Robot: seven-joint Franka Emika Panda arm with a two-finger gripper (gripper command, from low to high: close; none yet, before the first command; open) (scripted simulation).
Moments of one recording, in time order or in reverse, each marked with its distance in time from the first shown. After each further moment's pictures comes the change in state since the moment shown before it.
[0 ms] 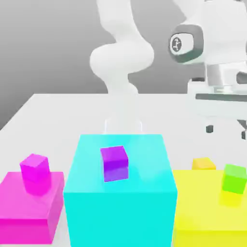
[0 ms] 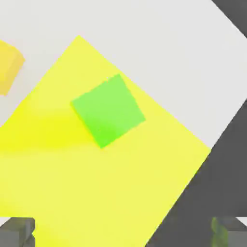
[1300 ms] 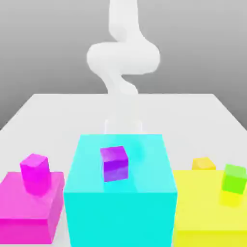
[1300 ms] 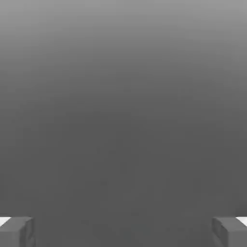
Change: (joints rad) arm -0.703 -0.523 0.145 0.397 0.117 -0.374 1.612
